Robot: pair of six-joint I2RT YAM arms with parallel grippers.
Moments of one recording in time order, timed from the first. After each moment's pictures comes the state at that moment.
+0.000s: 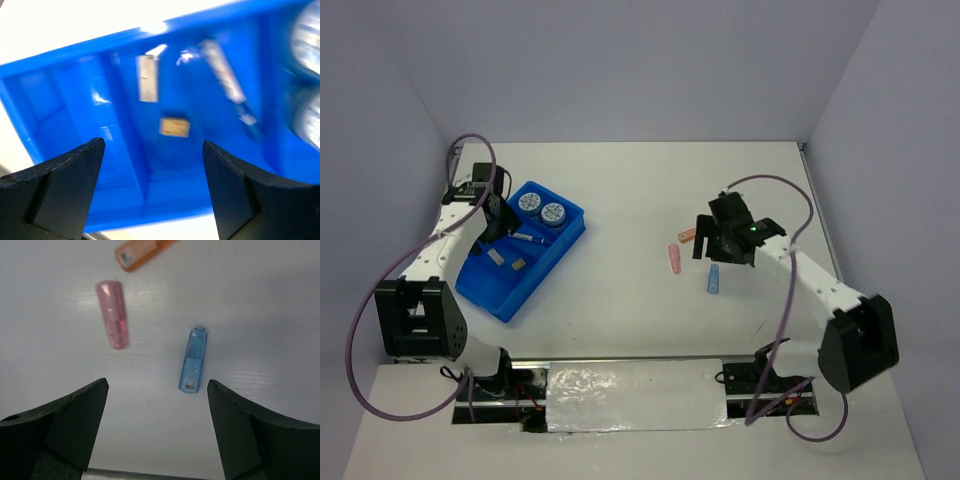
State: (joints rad) left arm 0.03 1.48 1.19 -0.91 -0.40 -0.71; right arm 0.42 1.22 0.97 -0.67 0.16 0.50
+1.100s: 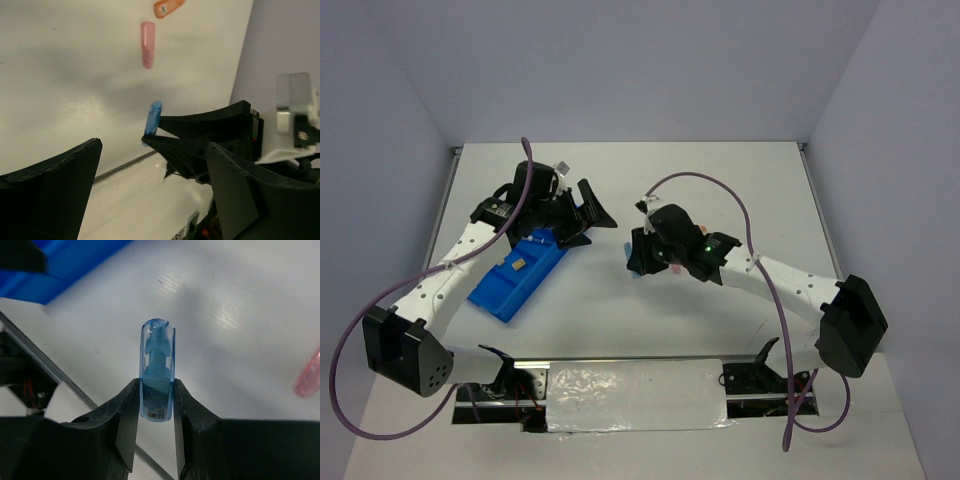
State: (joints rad) left arm -0.36 1.32 1.23 -0.69 0.39 -0.84; right arm 0.82 1.37 0.98 -0.32 -0.06 0.45
